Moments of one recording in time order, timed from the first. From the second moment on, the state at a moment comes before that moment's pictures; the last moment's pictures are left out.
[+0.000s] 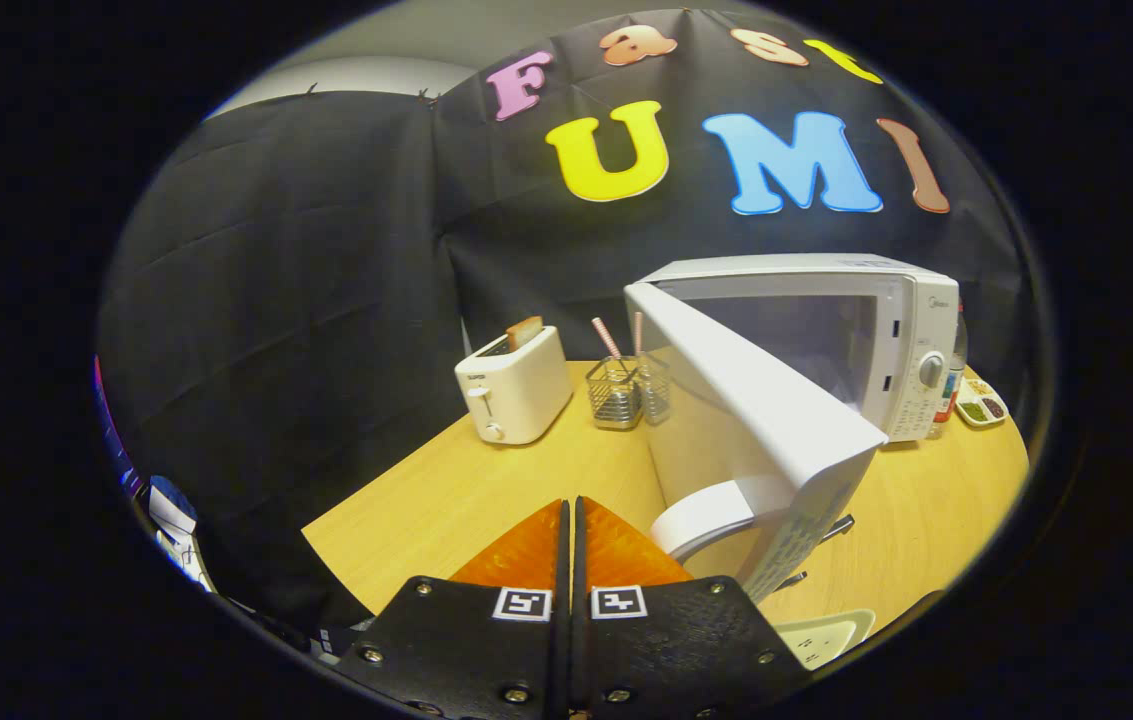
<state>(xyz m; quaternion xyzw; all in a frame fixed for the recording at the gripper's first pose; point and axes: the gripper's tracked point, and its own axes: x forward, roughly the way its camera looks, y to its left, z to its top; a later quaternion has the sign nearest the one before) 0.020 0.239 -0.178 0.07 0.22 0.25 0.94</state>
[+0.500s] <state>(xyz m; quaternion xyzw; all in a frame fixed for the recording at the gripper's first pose) 0.089 0.165 -0.180 0.09 0.22 0.17 0.96</state>
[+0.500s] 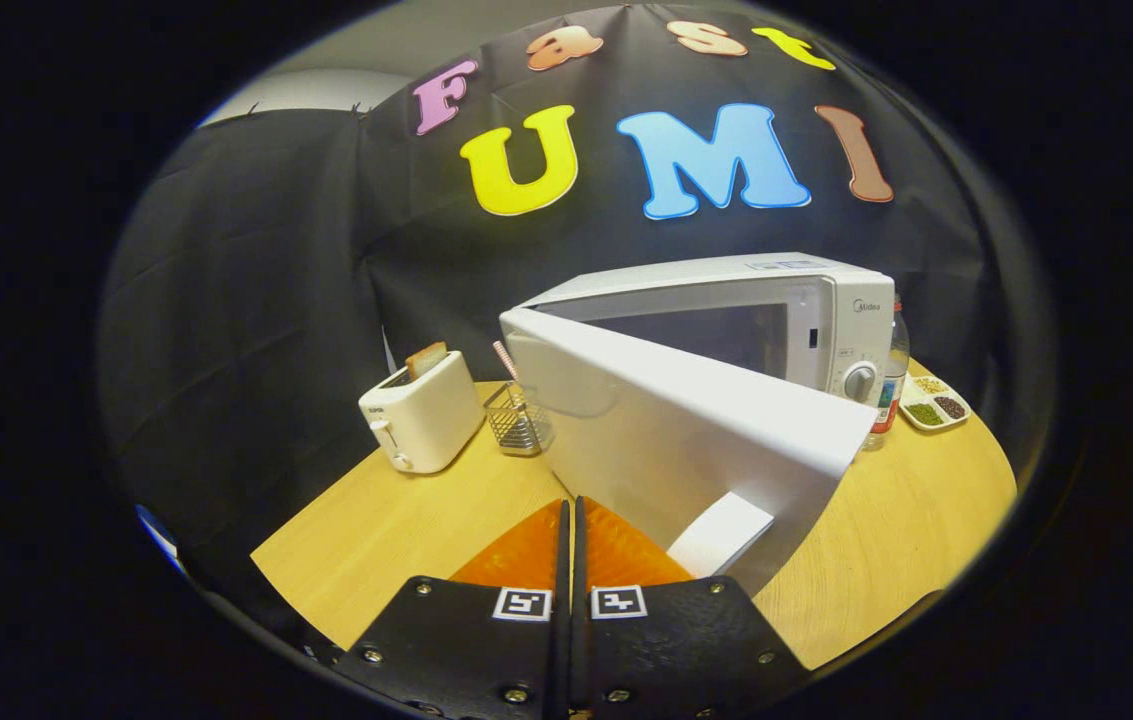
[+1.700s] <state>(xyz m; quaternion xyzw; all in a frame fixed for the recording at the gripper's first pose) 0.213 0.078 -0.194 0.09 0.22 0.09 0.97</state>
